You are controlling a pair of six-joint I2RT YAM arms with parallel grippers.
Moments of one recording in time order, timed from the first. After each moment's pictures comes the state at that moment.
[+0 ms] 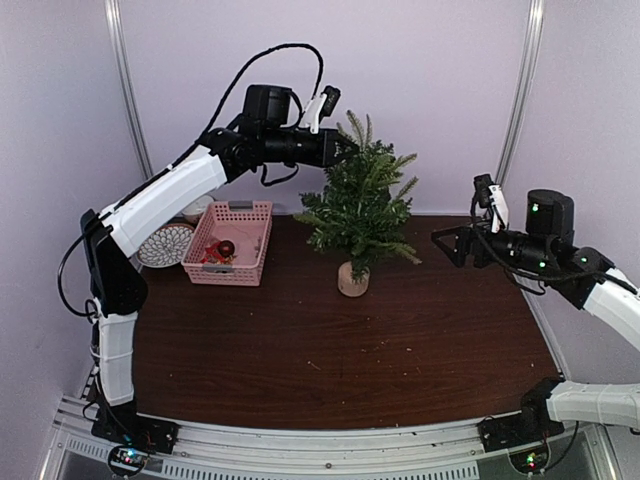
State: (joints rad) left arm -0.74 2.09 2.30 -0.43 0.38 -0.23; right arm 0.43 0.90 0.86 -0.26 -0.27 0.21
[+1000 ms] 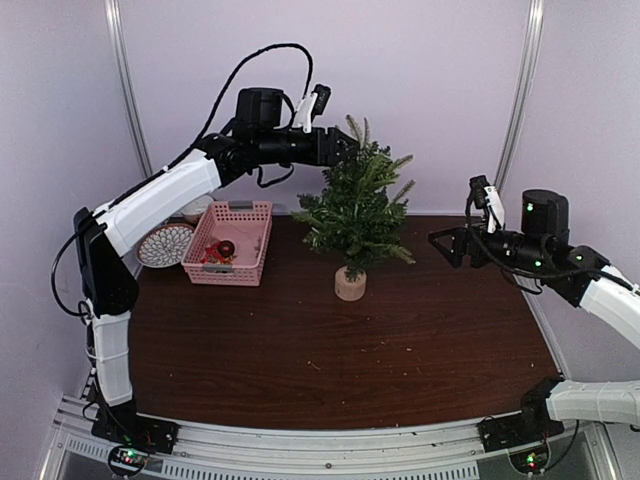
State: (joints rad) left arm -0.72 2.04 2.18 -0.31 0.35 -0.26; right arm 0.43 0.93 0.86 -0.25 -0.27 0.21
